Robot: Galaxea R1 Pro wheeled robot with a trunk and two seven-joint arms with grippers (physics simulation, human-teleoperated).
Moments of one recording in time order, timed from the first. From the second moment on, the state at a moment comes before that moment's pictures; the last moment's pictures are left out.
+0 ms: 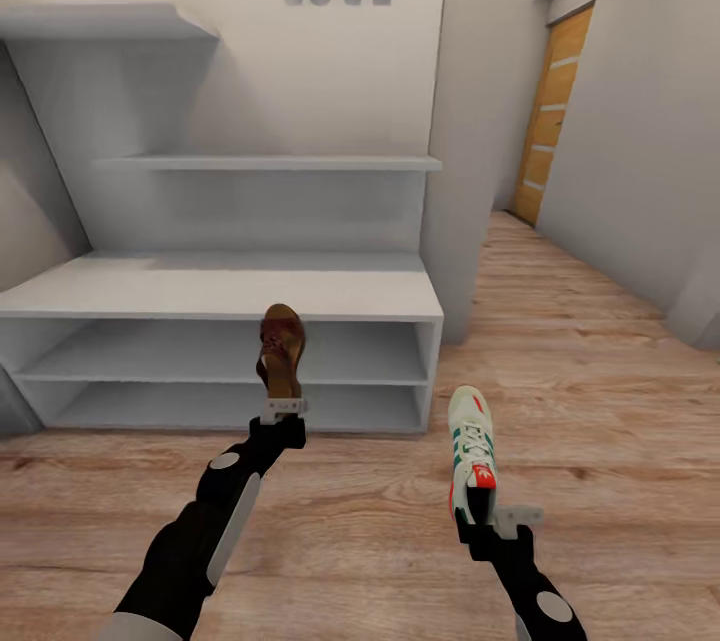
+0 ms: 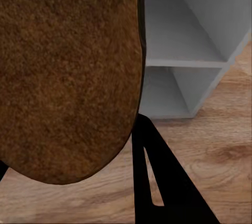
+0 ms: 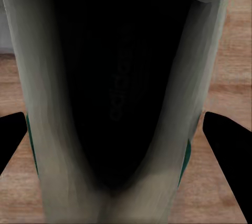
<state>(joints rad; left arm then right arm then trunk) -0.44 -0.06 -0.15 -1.21 0.15 0.39 0.00 -0.15 0.00 0.00 -1.05 0.00 0.03 -0.01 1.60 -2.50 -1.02</state>
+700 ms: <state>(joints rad) -0.44 -0.06 -0.15 -1.21 0.15 0.39 0.00 -0.15 0.00 0.00 -1.06 -0.01 0.03 -0.01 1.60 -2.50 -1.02</state>
